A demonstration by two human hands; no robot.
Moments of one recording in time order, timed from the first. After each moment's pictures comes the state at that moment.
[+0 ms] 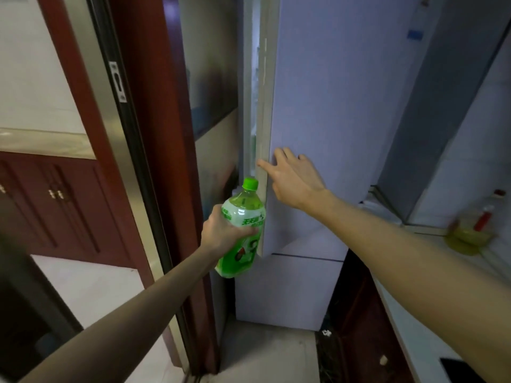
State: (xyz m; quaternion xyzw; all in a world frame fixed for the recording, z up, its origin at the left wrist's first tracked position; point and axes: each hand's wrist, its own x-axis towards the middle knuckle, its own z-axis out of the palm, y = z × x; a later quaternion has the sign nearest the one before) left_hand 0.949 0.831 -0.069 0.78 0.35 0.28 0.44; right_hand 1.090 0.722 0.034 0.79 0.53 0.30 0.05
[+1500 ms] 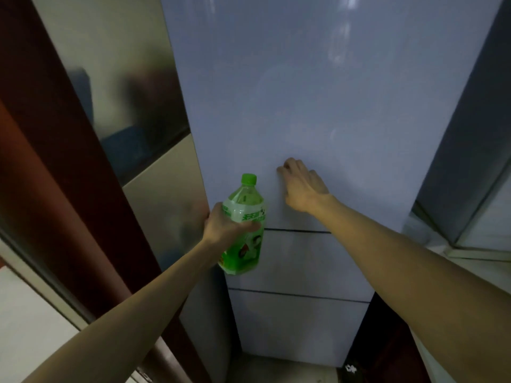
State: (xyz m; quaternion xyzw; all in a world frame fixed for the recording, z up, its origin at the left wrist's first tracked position) left_hand 1.195 0.962 -0.077 0.76 0.37 0.24 0.47; right_hand 1.378 0.852 -0.025 0.85 0.50 0.14 -0.07
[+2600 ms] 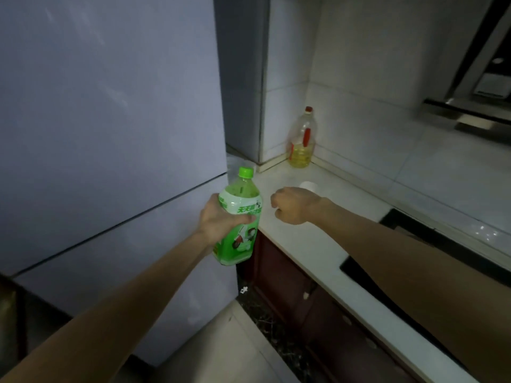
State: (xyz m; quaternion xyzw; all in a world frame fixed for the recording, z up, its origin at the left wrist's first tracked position) left_hand 1.301 0.771 -0.144 0.83 0.02 -0.04 0.56; right_hand 1.322 0.559 -0.107 0.98 0.19 -0.09 0.04
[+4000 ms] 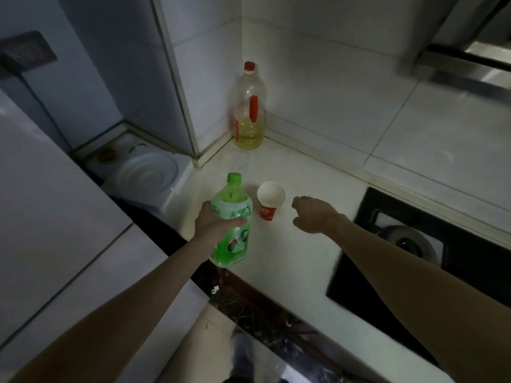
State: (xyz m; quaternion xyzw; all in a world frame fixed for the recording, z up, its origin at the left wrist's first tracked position) left_hand 1.548 0.606 -0.262 0.83 0.06 -0.20 0.52; right_hand 1.486 0.367 -0.243 0.97 -0.10 -0.19 -0.06
